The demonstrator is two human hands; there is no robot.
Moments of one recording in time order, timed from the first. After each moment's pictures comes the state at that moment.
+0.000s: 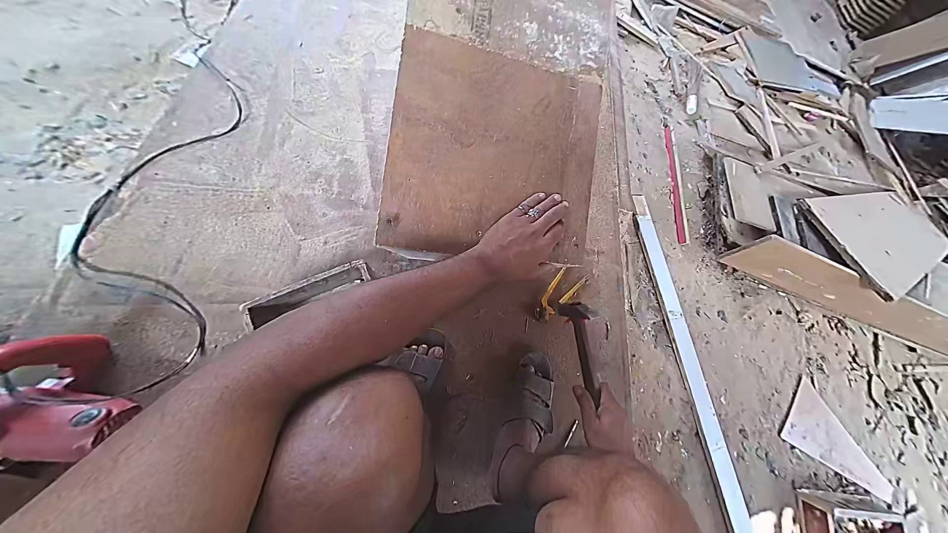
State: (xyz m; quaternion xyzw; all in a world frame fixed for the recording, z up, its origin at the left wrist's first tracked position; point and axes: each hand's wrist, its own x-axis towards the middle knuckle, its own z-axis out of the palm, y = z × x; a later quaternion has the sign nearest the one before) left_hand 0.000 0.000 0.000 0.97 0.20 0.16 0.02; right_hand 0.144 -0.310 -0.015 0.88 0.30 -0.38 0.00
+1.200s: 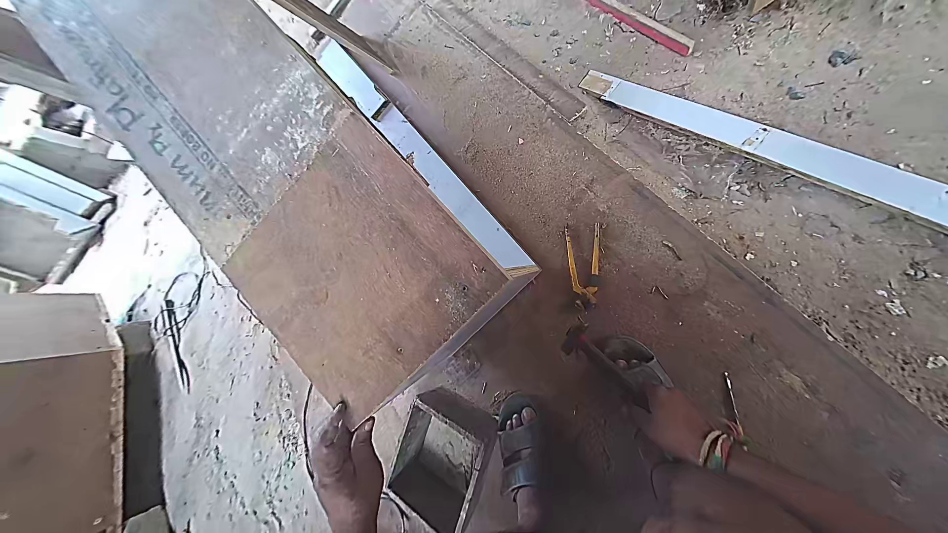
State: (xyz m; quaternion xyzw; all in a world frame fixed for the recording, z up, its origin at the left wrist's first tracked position) left_hand -0.218 -0.036 -0.034 0.84 0.45 0.30 0.10; right_hand 0.135 -0.328 -0.150 0.72 0.23 -0.65 -0.03
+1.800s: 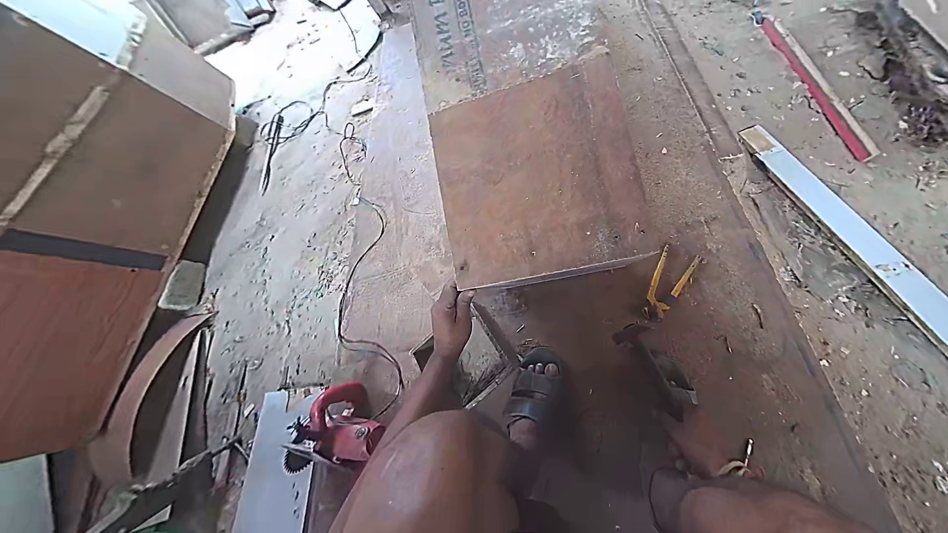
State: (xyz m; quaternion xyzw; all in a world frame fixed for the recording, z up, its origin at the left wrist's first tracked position) left_hand -0.218 -0.032 -0.069 0.75 0.45 0.42 0.23; right_hand 0.117 -0.329 -0.161 0.77 0.18 -0.60 -0.06
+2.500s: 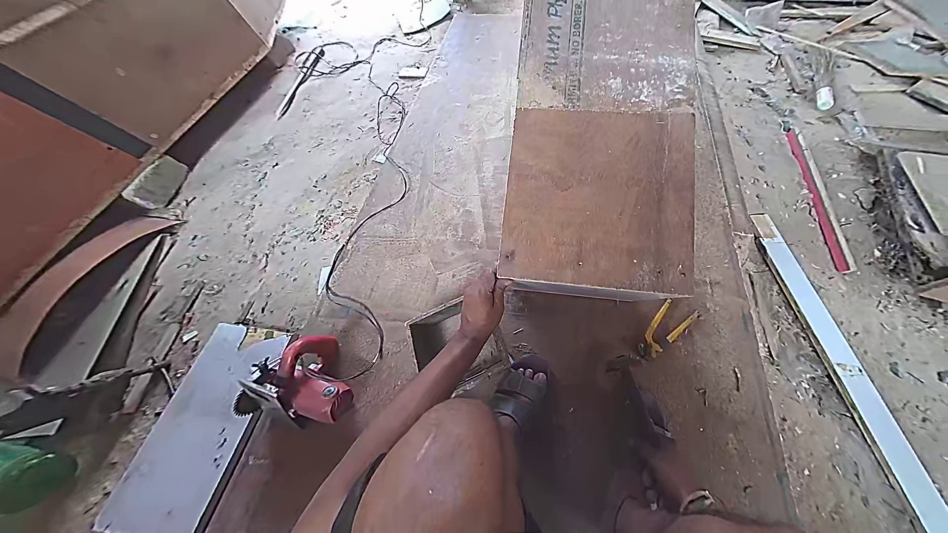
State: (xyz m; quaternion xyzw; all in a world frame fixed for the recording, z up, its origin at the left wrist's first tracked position) left_hand -0.207 -0.040 -0.069 0.74 0.54 0.37 0.13; right_hand 0.118 -0.322 -0.163 0.79 0.17 -0.59 -0.06
